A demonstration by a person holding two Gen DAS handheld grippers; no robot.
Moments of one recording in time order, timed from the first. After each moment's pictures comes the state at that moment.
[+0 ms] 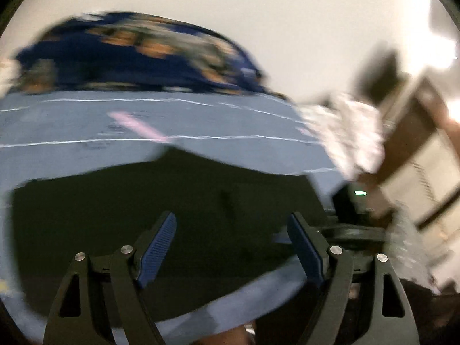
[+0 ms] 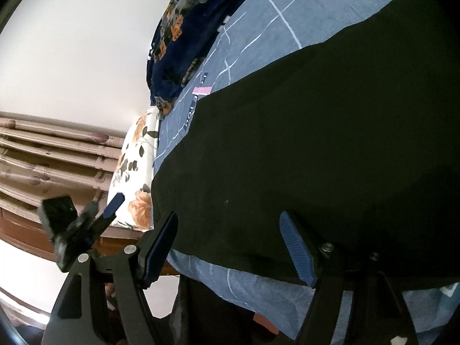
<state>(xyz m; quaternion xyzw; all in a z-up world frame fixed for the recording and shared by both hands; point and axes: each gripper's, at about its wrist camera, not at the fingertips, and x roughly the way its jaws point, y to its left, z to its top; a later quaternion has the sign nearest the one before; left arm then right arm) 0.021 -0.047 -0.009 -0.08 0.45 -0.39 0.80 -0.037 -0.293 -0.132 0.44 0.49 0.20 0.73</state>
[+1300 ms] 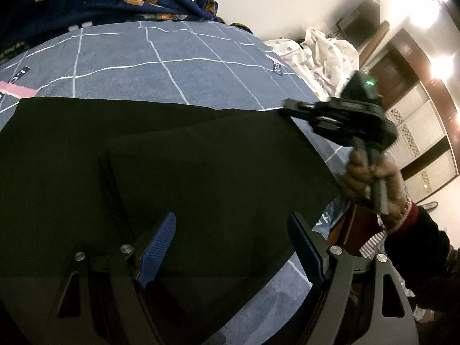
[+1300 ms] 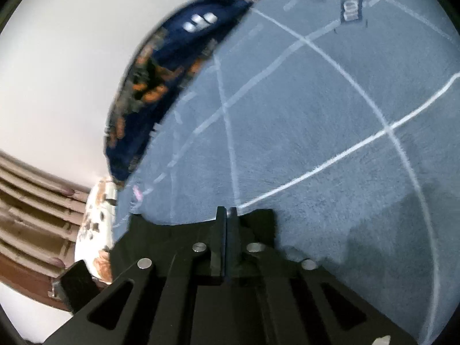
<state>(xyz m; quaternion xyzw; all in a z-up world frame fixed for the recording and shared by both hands) 0.008 -0.181 -0.111 0.00 0.52 -0.45 0.72 -0.014 -0.484 -0.118 0.42 0.42 0.09 0.80</state>
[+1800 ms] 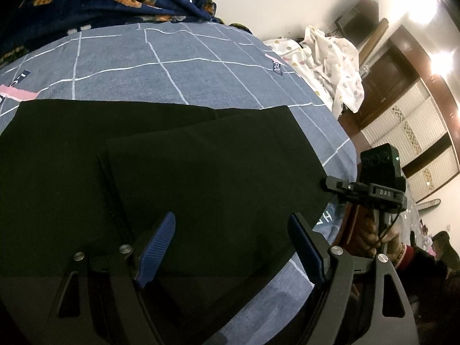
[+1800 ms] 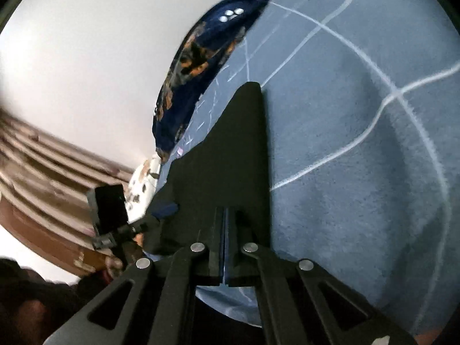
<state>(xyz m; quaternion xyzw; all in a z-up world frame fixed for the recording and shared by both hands) 0.007 -0.186 -0.112 0.01 0.52 -0.45 0.73 -0.135 -0.469 -0.154 0.44 0.37 0.17 0.80</state>
